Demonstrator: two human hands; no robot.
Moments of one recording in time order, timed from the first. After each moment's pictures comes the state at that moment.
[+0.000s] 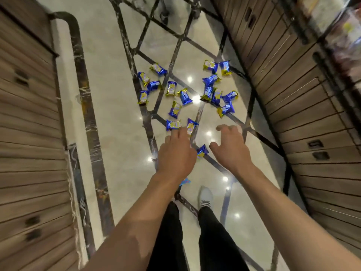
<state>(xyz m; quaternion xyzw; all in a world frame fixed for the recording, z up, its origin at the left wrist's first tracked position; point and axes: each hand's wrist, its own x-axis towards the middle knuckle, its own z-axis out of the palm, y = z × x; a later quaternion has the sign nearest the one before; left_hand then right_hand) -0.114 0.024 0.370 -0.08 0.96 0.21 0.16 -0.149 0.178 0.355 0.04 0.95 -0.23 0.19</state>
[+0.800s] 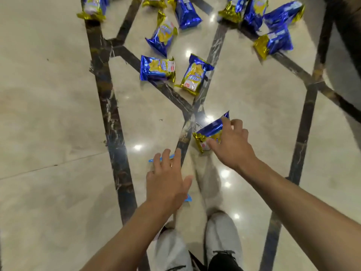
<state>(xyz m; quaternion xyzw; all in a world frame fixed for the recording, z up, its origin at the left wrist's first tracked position) -0.041 0.017 -0.298 -0.09 0.95 0.15 0.27 -0.153 0.181 -0.286 0.02 0.95 -0.20 0.24</state>
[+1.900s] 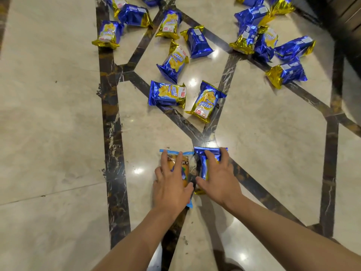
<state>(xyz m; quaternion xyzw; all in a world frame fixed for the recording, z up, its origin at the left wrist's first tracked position) -0.106 -0.004 -0.383 -0.17 0.94 0.25 0.18 -0.155 0.138 -0.379 -0.04 0.95 -0.19 0.25</state>
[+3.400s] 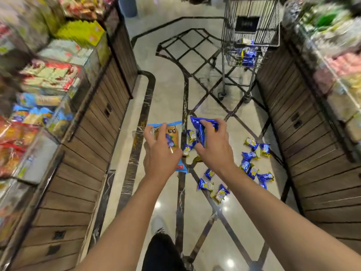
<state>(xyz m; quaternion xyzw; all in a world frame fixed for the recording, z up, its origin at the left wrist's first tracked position) -0.167 -0.228 0.509 -0.32 0.89 0.31 -0.13 -0.256 -0.091 0.516 -0.20 0.93 -0.31 0.03</state>
